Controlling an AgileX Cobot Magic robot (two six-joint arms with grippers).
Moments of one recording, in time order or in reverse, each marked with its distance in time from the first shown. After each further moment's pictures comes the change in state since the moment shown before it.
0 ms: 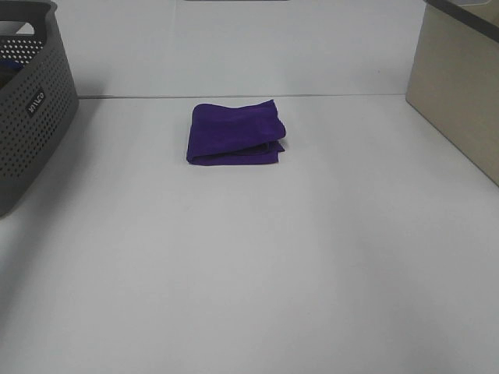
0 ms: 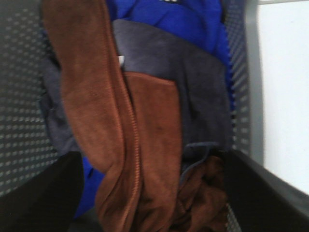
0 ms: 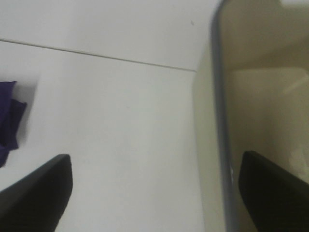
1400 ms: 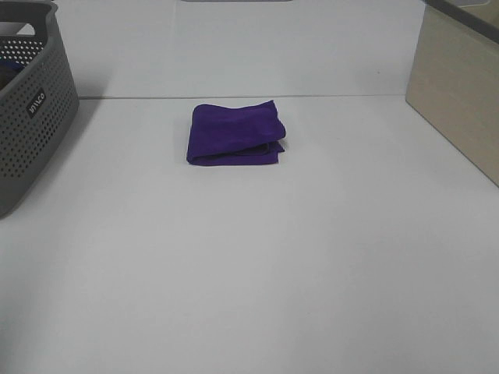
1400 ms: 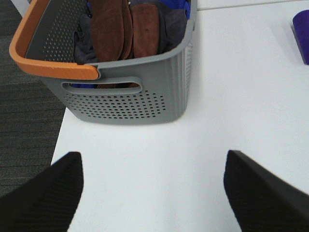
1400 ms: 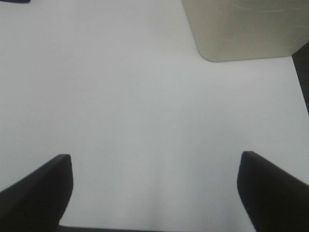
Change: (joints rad) left arm 0.064 -1.525 1.423 -0.135 -0.368 0.086; right arm -0.006 -1.821 1.721 -0.123 -0.186 0.037
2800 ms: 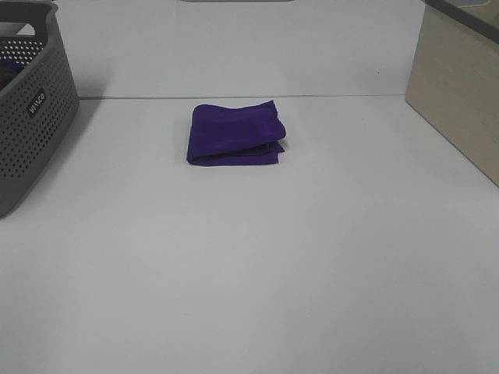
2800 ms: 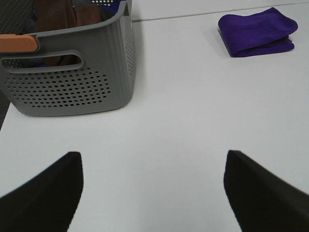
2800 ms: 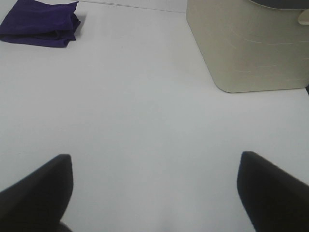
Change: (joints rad) left arm -0.178 -0.514 0.181 -0.045 0.201 -0.081; right arm 0.002 -0.287 0.054 0.096 0.041 -0.008
